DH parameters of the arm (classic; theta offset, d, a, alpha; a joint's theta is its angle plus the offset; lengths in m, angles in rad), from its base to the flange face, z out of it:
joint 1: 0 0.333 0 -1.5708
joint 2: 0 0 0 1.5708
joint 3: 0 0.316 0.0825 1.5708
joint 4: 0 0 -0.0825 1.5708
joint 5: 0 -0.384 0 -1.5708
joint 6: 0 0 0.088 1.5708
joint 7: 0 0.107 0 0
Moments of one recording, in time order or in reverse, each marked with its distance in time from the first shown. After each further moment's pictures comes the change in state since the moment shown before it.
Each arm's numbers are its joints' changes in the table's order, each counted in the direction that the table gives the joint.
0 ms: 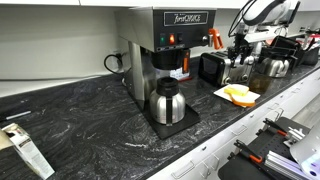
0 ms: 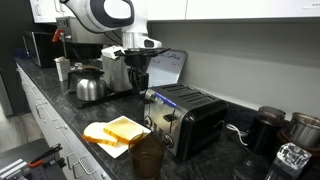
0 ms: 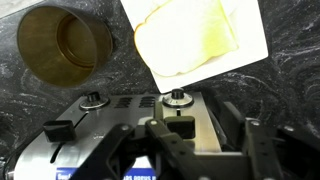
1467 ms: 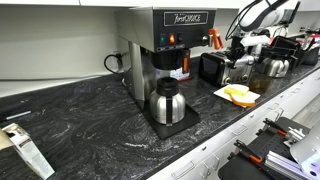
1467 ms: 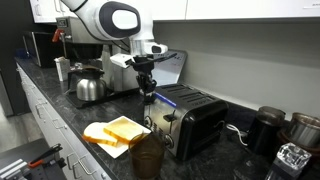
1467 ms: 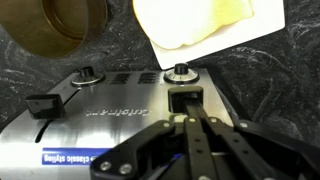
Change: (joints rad) arm -0.003 0.084 -0.019 0.019 0.001 0.143 -0.030
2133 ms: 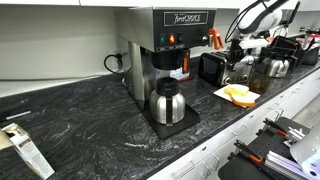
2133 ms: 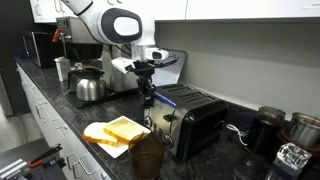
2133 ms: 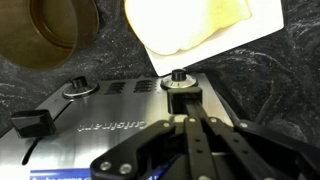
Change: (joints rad) arm 0.000 0.036 -0.008 -0.003 -0.044 0.019 0.000
